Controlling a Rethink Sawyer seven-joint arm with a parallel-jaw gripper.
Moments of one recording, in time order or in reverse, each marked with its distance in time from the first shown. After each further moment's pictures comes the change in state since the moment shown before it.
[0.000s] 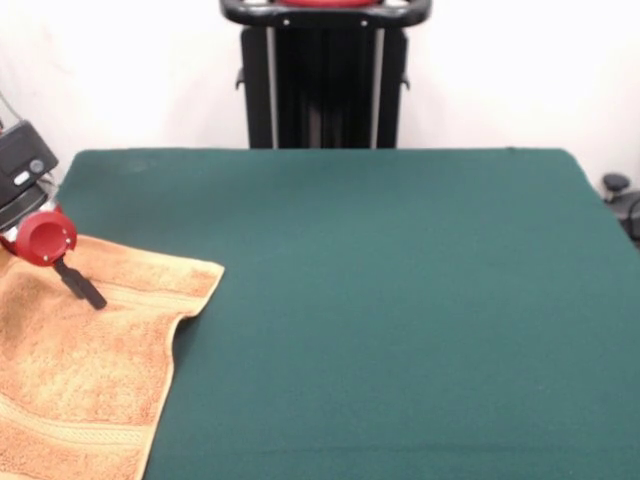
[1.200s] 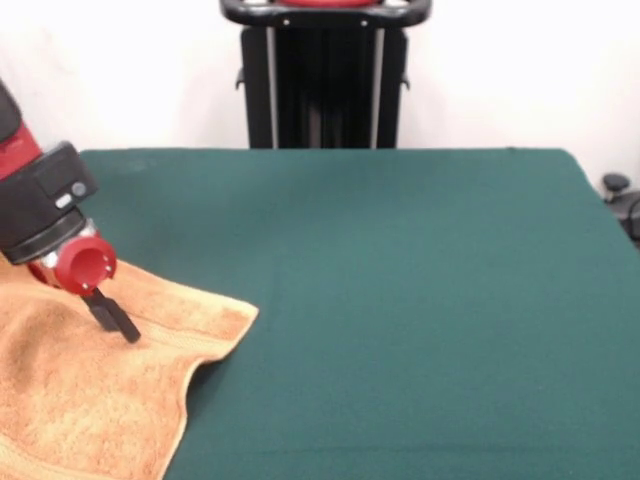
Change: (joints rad) arm 0.102 0.000 0.000 -0.007 0.029 -0.100 0.006
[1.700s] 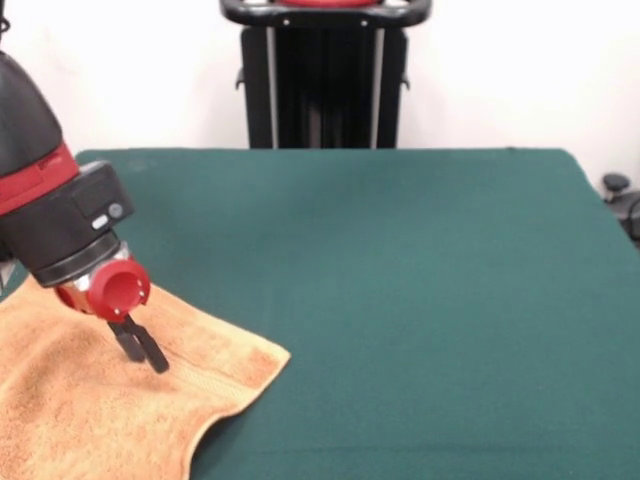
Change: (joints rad) arm 0.070 0.008 -0.003 0.002 0.063 -0.099 0.004
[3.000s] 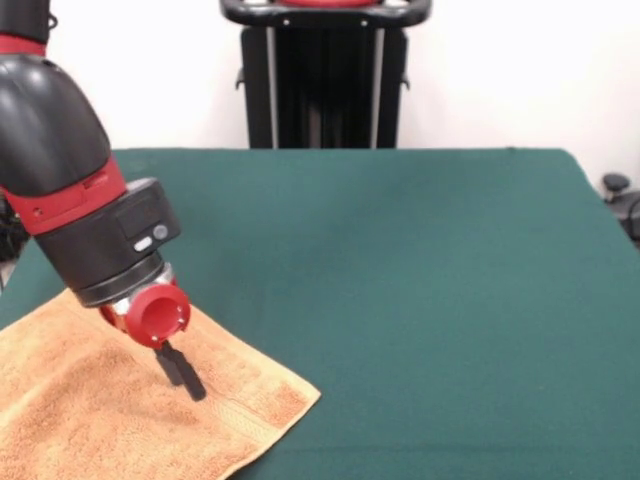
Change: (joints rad) arm 0.139 -0.011 -0.104 0.035 0.241 -0.105 0.007
